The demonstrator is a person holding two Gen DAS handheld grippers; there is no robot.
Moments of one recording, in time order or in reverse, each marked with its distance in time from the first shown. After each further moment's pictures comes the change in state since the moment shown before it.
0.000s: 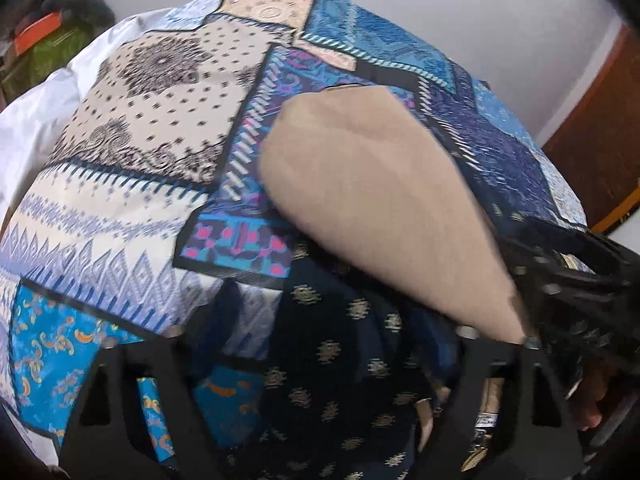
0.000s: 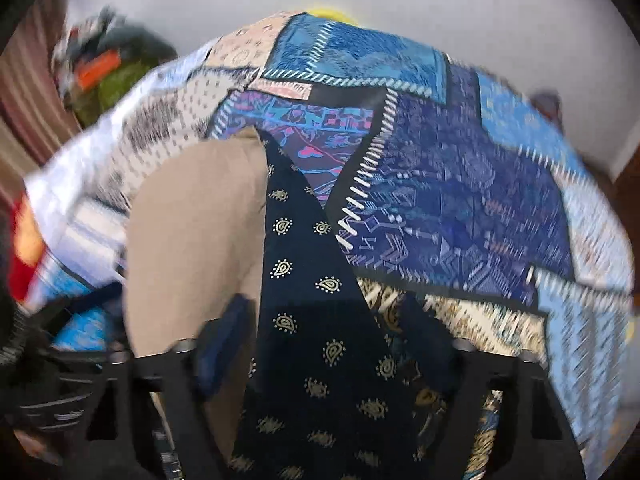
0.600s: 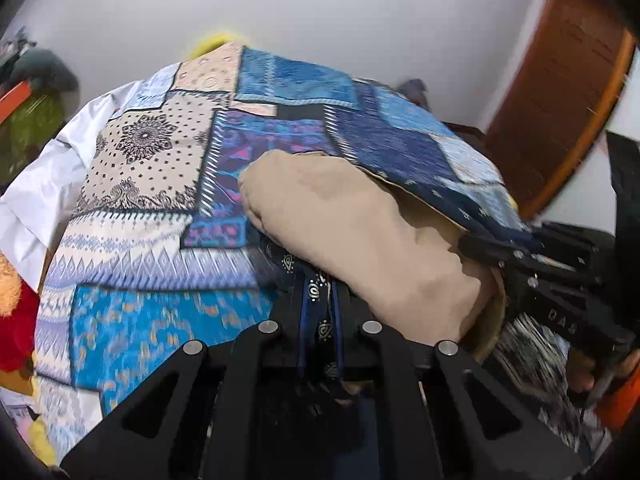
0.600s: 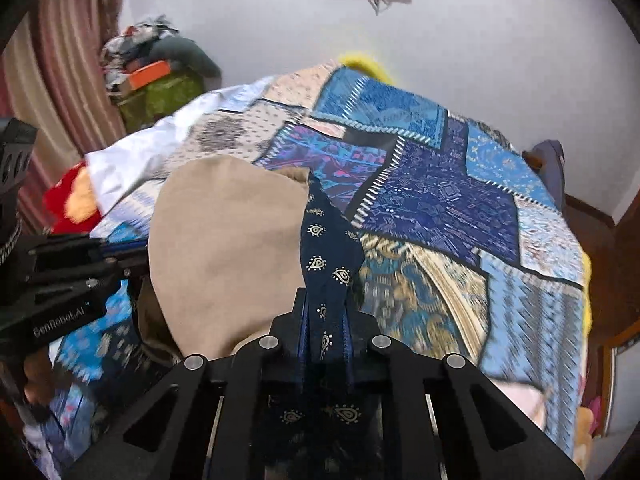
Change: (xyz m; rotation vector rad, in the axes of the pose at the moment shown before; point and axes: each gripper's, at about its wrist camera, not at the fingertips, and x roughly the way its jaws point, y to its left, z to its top) left arm -0.132 -0.049 -0.045 0.207 -0.074 -0.090; right arm -0.132 0.006 -0.070 -0.089 -0.147 0.081
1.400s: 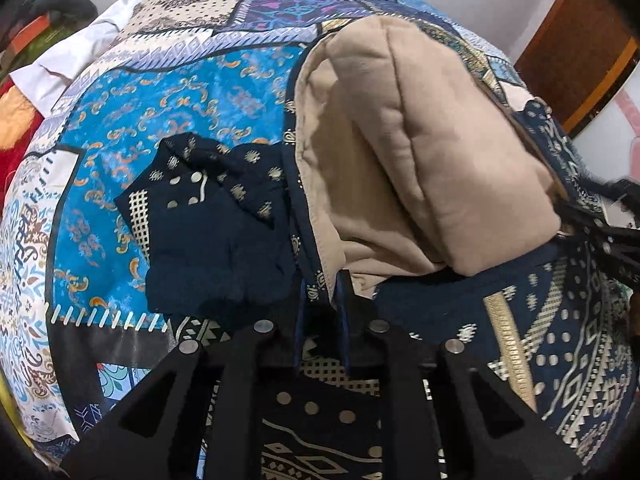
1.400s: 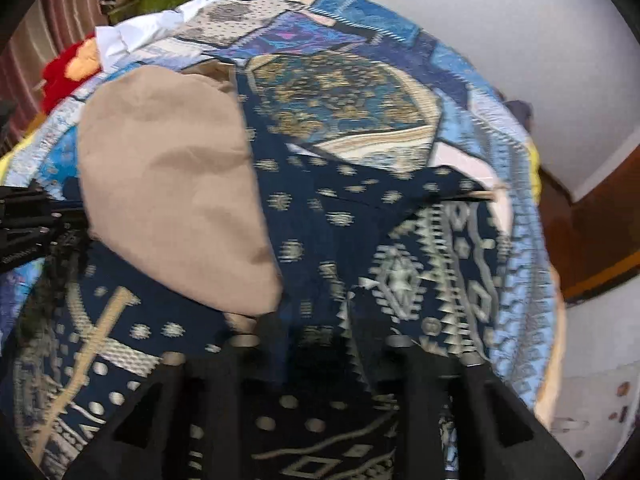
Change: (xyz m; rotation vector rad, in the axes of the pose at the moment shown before) left arm -0.003 -0.002 -0.180 -0.073 0.236 0.066; right arm -0.061 0.017 -0.170 -0.113 0.246 -0.231
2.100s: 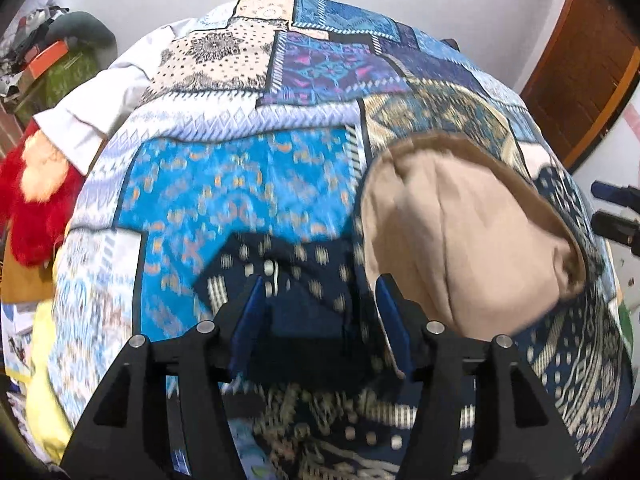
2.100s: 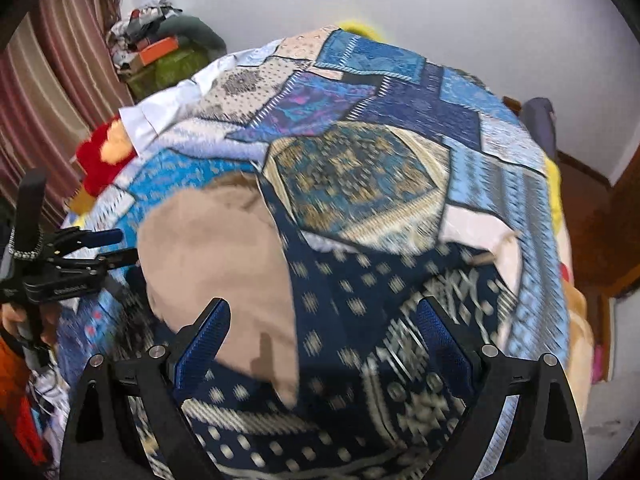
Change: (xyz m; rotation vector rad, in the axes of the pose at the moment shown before) left arm -0.039 0.030 0.056 0.007 -0.093 0.055; right arm -0.033 -0.030 0.057 0.152 -0.108 0.280
